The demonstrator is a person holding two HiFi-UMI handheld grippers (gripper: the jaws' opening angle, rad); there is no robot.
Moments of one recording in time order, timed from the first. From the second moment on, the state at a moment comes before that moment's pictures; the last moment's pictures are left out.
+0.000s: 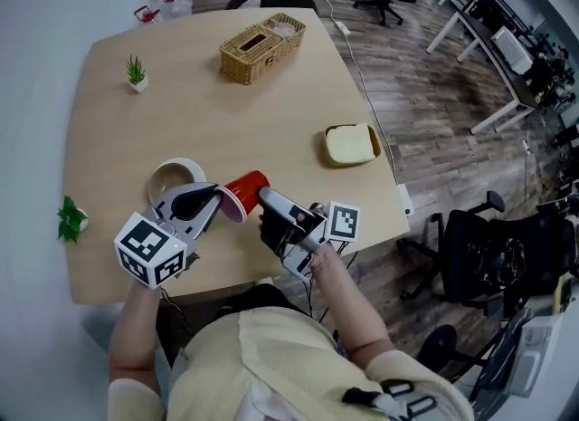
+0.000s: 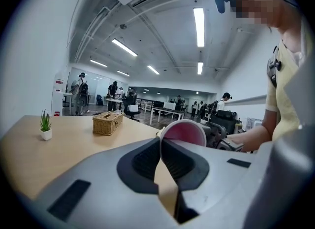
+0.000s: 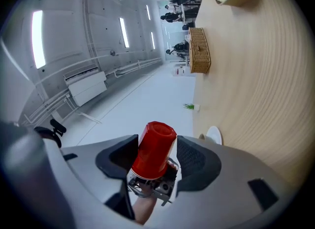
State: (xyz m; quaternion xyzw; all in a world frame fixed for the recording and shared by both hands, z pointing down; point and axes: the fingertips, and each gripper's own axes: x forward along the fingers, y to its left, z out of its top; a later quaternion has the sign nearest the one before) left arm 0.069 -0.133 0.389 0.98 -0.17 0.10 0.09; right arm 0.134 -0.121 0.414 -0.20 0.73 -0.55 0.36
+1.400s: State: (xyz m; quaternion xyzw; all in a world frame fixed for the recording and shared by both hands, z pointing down) left arm 0.126 -0.208 0.487 0.86 -0.12 0.48 0.11; right arm 0.127 -0.081 0.475 -0.38 0.82 -0.43 0.07
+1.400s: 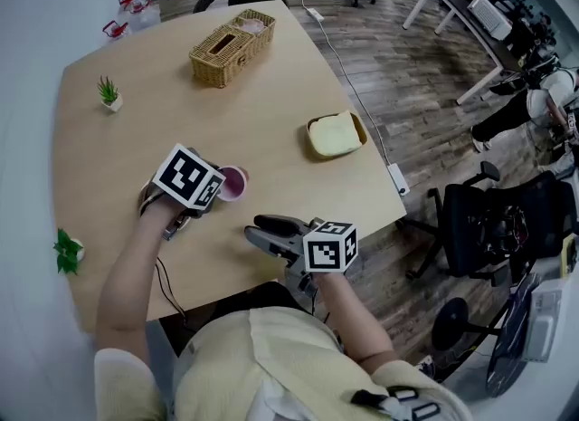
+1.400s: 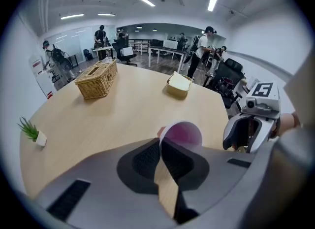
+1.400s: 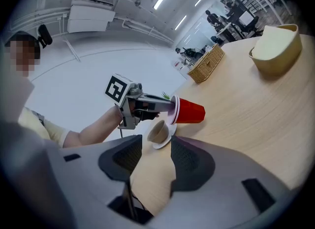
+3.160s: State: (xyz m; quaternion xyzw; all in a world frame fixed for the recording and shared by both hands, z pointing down) left arm 0.174 -0.237 0.475 0.91 -0.12 0.38 0.07; right arm 0.125 -0.056 0.489 -0.41 0.80 -0.44 0.04
